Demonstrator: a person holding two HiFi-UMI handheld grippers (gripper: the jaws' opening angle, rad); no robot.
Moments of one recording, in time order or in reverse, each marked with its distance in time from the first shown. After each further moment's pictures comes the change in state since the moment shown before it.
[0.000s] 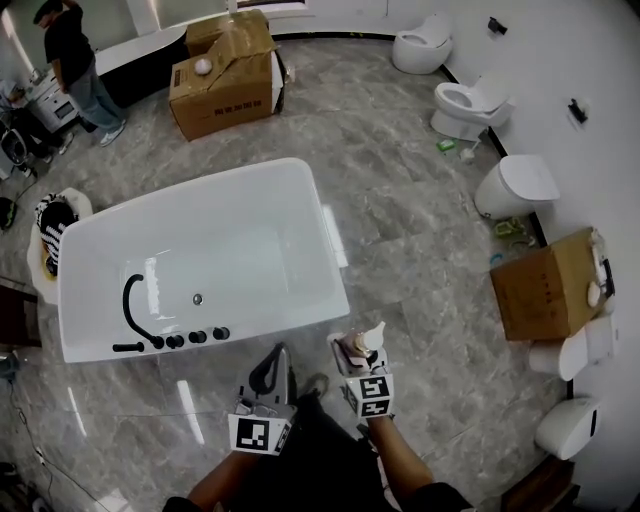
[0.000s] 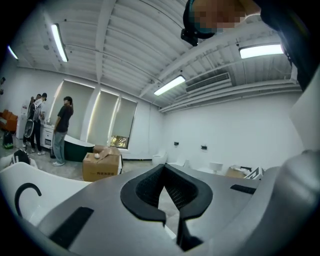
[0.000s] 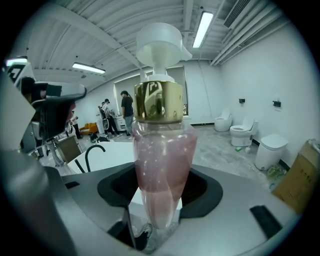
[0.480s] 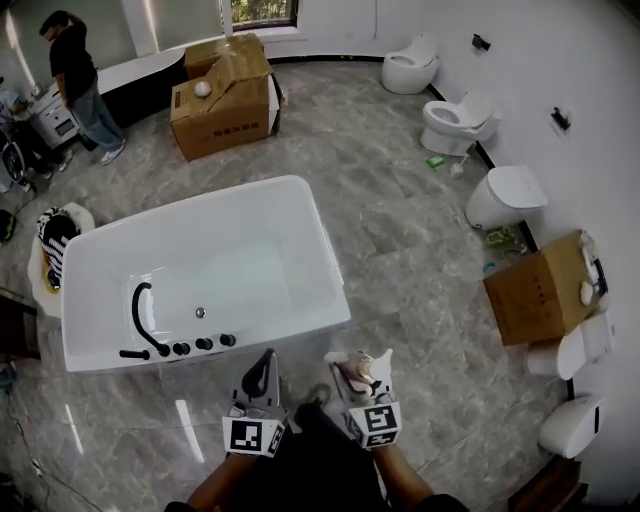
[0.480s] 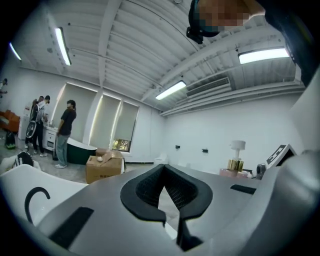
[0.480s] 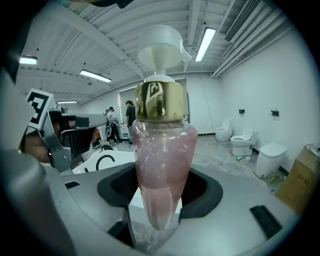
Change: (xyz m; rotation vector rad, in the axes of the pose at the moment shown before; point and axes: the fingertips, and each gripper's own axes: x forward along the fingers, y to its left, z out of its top) left arm -0.051 0.015 0.021 0.011 -0.042 0.007; right arm -0.091 0.061 0.044 -0.022 -0.122 -0.007
